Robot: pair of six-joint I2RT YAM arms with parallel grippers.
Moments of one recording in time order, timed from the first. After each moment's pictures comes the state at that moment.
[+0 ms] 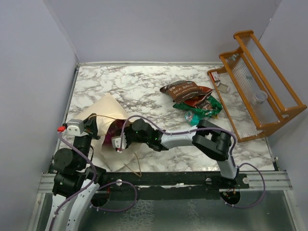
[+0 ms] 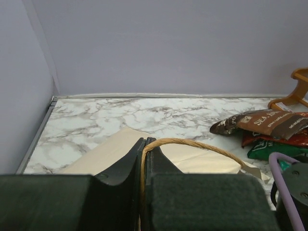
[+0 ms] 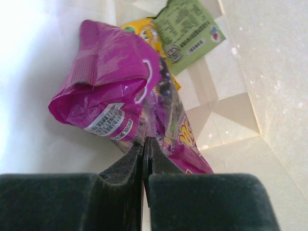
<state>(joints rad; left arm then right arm) -0.33 0.11 0.60 -0.28 -0.18 -0.05 1.16 2.04 1.19 0.57 -0.22 -0.97</state>
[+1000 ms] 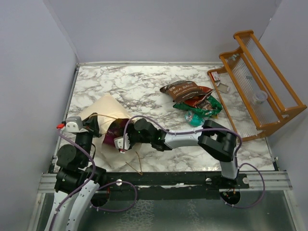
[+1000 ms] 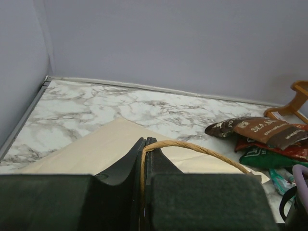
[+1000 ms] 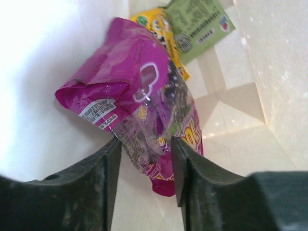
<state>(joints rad) -0.33 0.12 0.55 -0.26 -0.29 -0.18 1.17 1.98 1.16 0.47 -0.16 -0.98</state>
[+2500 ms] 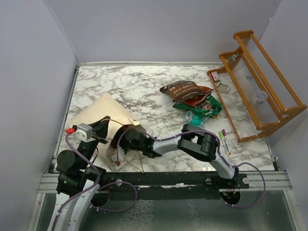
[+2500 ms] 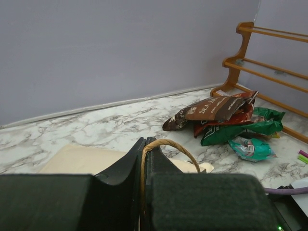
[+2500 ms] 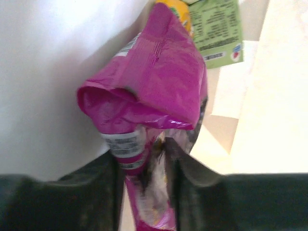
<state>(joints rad) -0.33 0.05 0.49 -0.17 0.10 -0.08 1.24 2.22 1.26 0.58 -0.01 -1.49</state>
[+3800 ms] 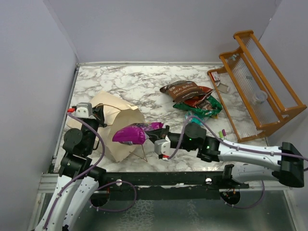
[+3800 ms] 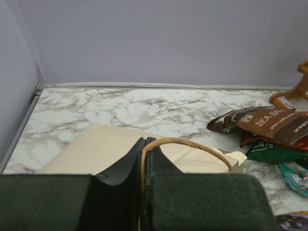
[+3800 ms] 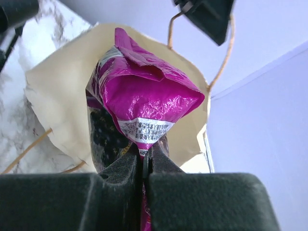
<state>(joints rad) -0.33 0.36 0.60 -0.11 -0.19 -0.10 1.20 1.21 0.75 0.39 -0.23 -0.88</state>
